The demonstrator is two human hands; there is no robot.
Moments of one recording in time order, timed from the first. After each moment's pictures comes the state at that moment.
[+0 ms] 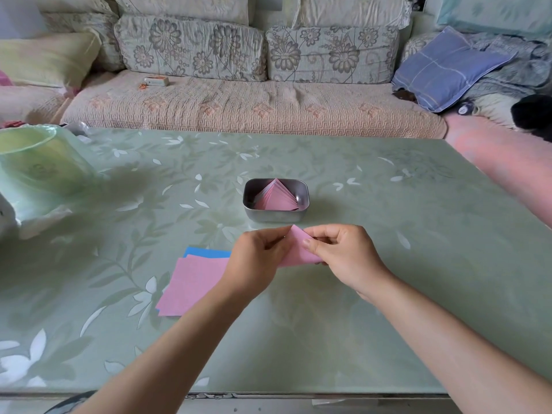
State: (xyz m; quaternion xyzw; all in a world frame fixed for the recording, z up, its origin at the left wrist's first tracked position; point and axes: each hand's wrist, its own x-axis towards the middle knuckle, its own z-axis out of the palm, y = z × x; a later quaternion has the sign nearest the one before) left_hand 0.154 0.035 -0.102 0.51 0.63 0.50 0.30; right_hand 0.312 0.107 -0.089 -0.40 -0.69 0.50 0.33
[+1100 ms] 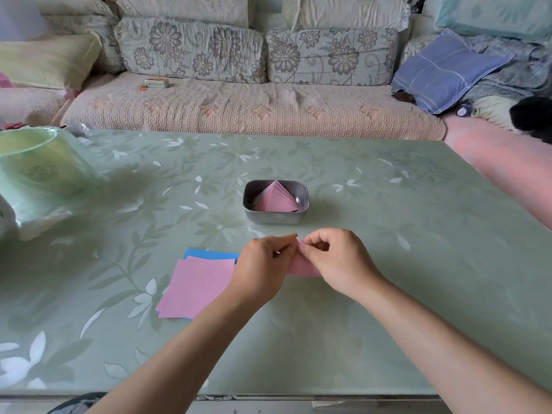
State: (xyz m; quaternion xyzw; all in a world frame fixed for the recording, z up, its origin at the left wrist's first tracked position) left_hand 0.163 0.035 -0.107 0.52 0.69 0.43 0.24; right_hand 0.307 0.104 -0.092 -0.47 -0.76 0.35 0.26
